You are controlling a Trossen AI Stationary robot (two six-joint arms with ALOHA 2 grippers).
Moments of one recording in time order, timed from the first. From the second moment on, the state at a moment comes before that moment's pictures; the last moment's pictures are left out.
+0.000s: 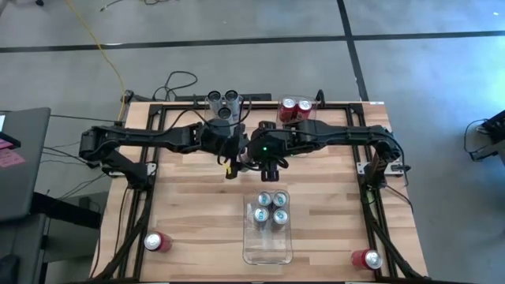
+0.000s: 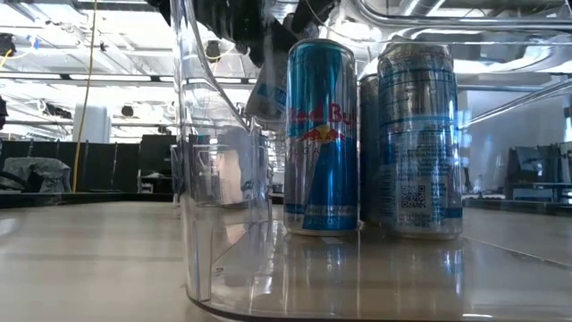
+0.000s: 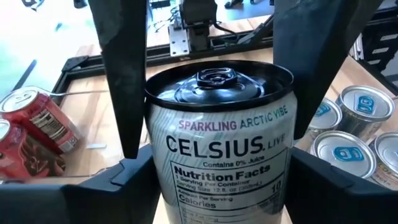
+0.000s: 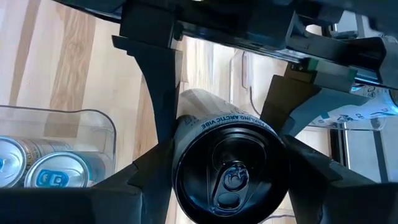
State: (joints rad) left arm 0.14 1.46 1.10 -0.06 0.18 0.25; right arm 0.04 1.84 1.97 -1.08 0.21 -0.14
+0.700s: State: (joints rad) left arm 0.17 1.46 1.10 -0.04 0.07 0.23; right arm 0.01 1.76 1.97 -1.03 0.21 -0.08
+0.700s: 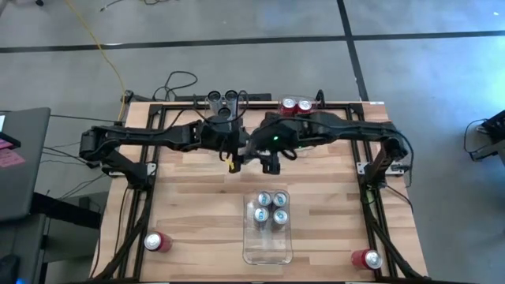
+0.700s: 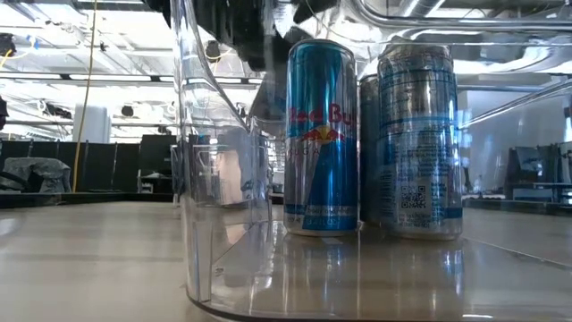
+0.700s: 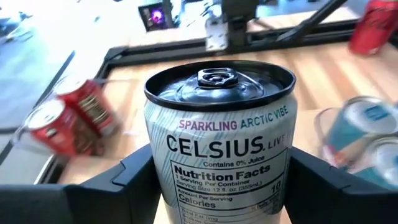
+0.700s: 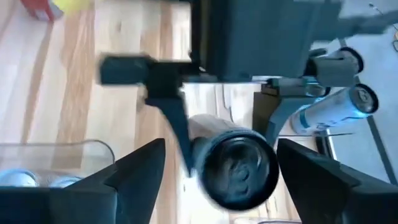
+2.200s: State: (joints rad) left arm 0.49 1.10 0.34 0.70 -0.18 0.14; right arm -0.03 1.30 1.21 -0.24 0.31 0.00
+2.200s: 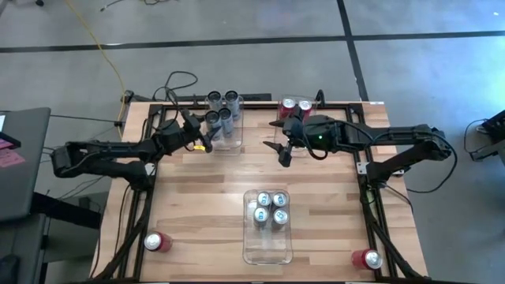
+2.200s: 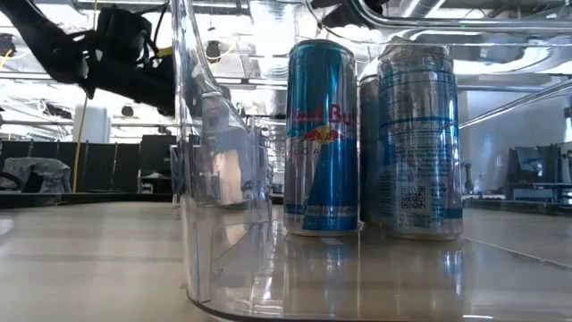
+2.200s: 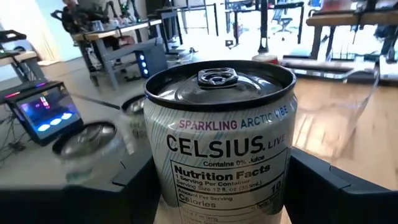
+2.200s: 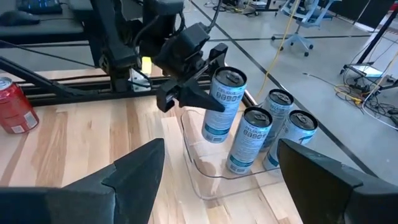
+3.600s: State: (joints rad) left arm 0.69 1.64 0.27 1.34 -0.08 0.15; right arm -0.03 1.30 1.21 -0.21 0.31 -0.03
